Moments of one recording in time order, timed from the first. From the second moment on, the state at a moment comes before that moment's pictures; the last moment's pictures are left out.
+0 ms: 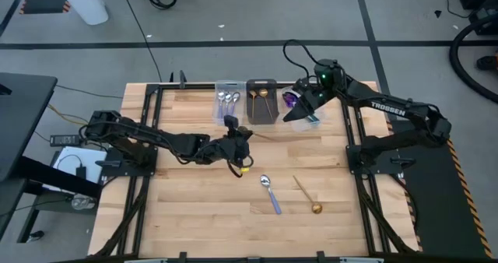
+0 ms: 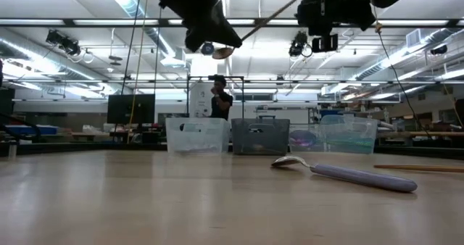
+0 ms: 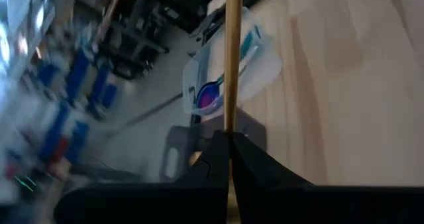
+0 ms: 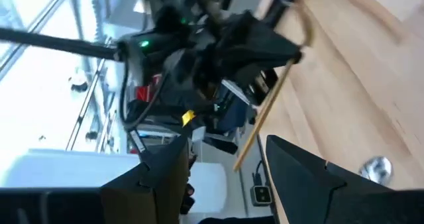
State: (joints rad) left arm -0.16 1.58 1.06 0.03 -0.76 0.56; right arm -0.60 1.19 0.93 -0.12 -1.11 0.96
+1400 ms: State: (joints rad) left arm -0.12 1.62 1.06 0.04 -0.74 0.92; right arm -0.40 1.55 0.92 0.10 -1.09 1.05
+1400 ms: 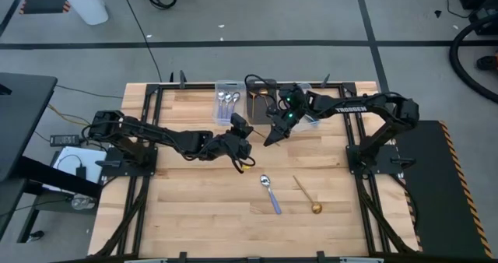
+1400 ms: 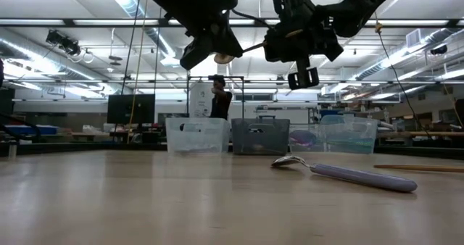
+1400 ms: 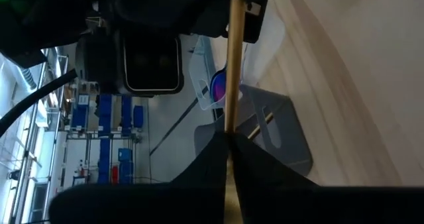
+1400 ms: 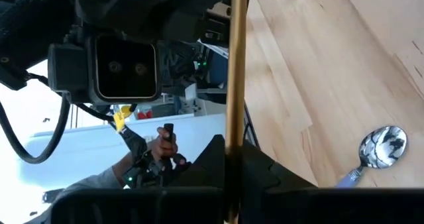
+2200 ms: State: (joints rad) left arm -0.12 1.62 1.06 0.21 -0.70 0.20; right arm -0.44 1.55 0.93 0.10 -0.95 0.96
